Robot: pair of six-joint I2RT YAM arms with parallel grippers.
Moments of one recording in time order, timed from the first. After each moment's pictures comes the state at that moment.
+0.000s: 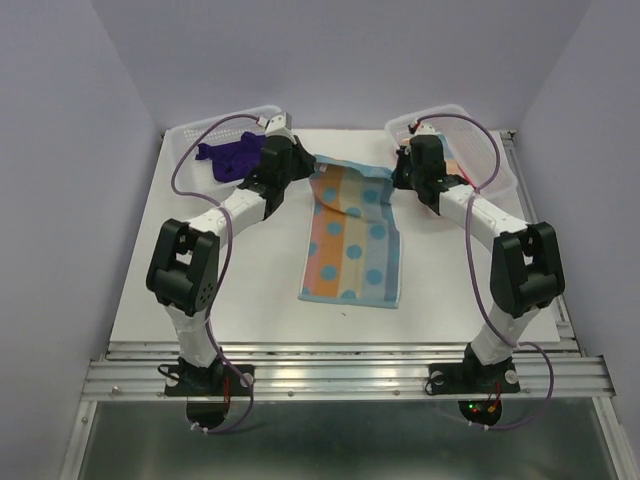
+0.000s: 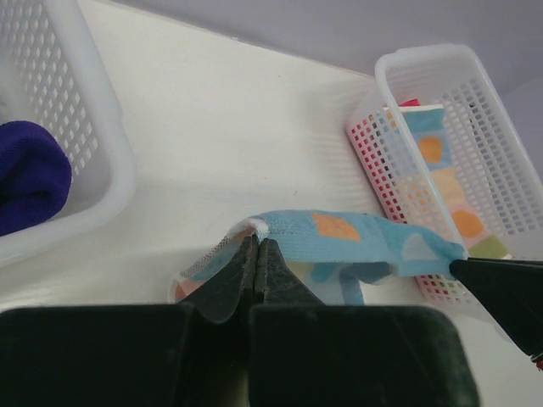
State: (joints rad) left arm -0.44 1.82 1.31 0.21 -0.06 -0.59; right arm 0.31 1.76 1.31 -0.07 0.14 0.28
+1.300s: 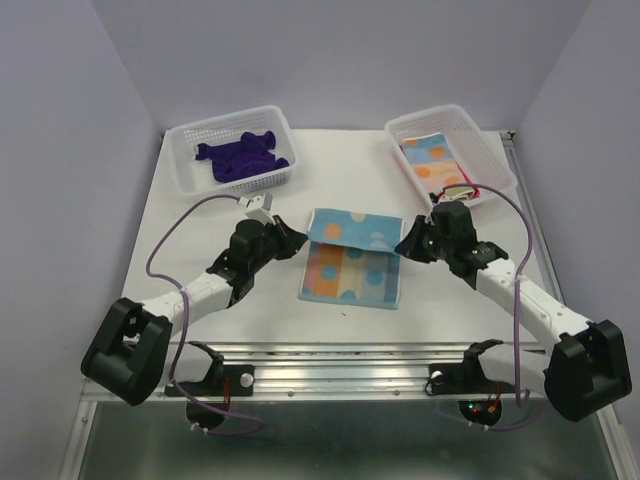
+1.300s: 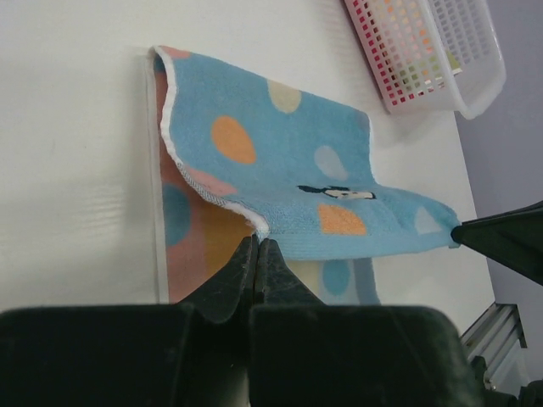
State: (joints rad) left arm -0.50 1.27 0.52 0.42 0.09 -0.72; right arm 0.37 1.16 0.76 -0.27 -0.11 0.58
